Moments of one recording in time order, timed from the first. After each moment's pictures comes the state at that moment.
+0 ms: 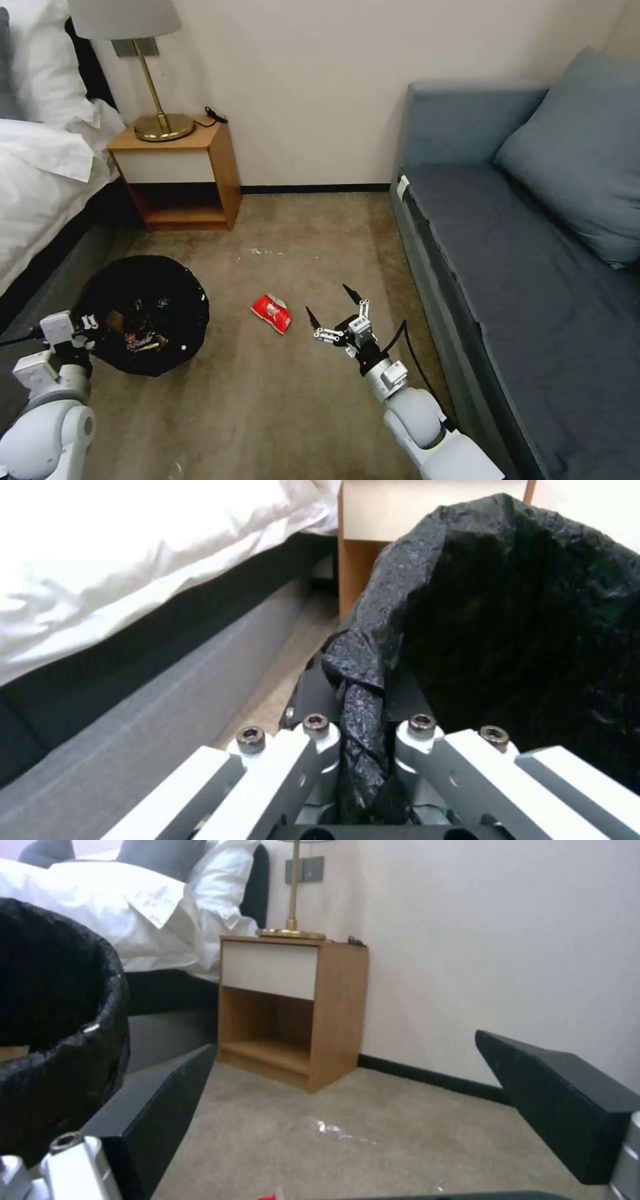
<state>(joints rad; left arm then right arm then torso) 1.47 -1.27 -0.98 -1.90 -0.40 0.21 -0.13 -1.19 1.27 0.03 1.61 0.08 0.38 -0.05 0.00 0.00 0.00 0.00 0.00</state>
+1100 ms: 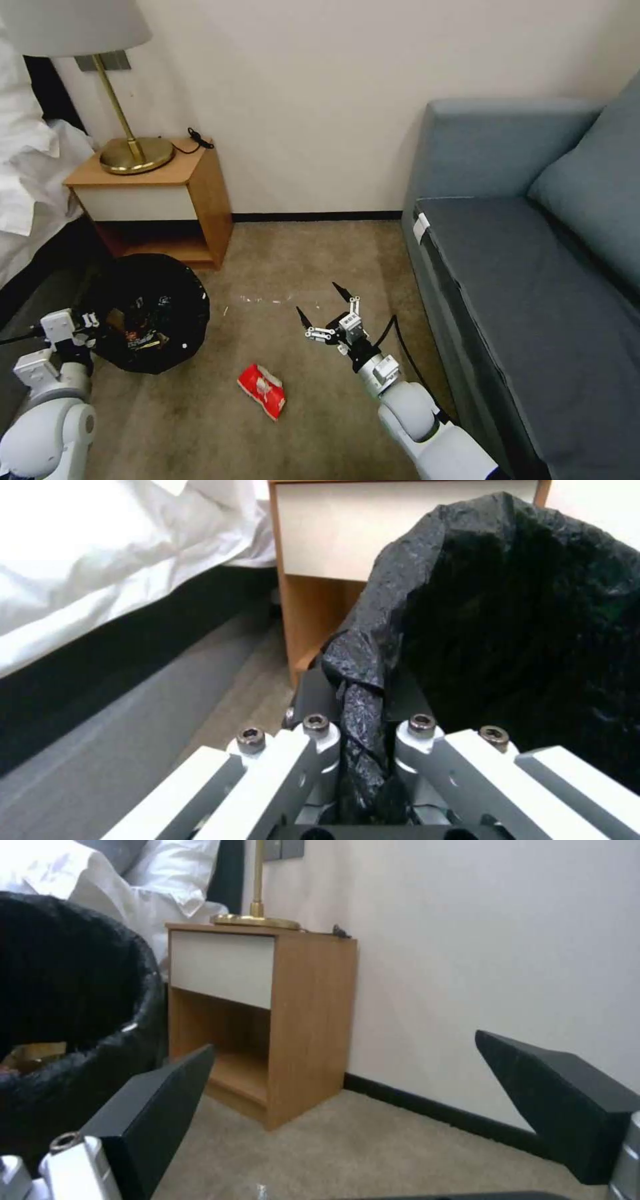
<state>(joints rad) 1.47 -1.27 -0.98 -1.91 -0.40 0.21 -0.13 -1.11 1.27 -0.05 1.60 0.09 0.33 -0.04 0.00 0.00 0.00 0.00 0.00</state>
